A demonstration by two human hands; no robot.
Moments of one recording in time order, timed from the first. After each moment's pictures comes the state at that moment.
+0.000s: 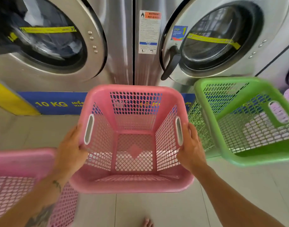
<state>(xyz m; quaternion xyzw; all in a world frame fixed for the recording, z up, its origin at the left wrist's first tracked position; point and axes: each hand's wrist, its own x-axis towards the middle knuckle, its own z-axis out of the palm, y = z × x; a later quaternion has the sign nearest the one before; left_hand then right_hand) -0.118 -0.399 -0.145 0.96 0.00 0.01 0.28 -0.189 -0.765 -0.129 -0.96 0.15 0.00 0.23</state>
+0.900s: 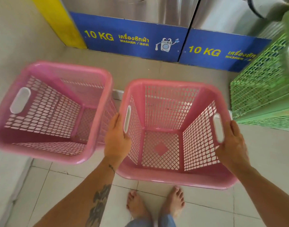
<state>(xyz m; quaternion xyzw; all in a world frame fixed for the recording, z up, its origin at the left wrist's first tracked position) -0.348 -0.360 -0.252 0.93 0.11 -0.02 0.34 -0.357 -0.709 -0.232 -0.97 0.11 0.10 0.18</state>
